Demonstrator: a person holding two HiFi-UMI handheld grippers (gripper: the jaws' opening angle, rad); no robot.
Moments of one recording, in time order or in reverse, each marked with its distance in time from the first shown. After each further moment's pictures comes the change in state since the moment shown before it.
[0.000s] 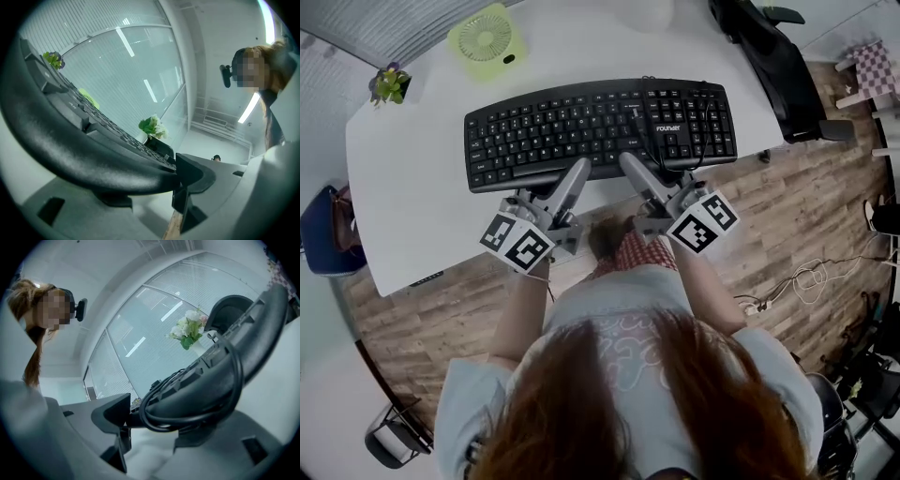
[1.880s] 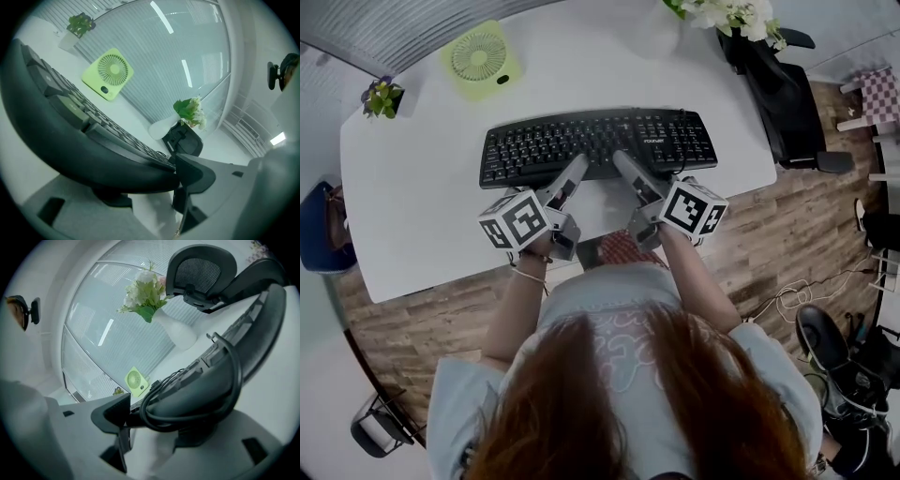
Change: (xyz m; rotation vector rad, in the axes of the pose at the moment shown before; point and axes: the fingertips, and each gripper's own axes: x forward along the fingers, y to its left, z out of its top) left arm 0.060 0.073 -0.045 -0.334 0.247 0.285; right arm 0.037 -0.099 -0.028 0.309 0.308 -0.227
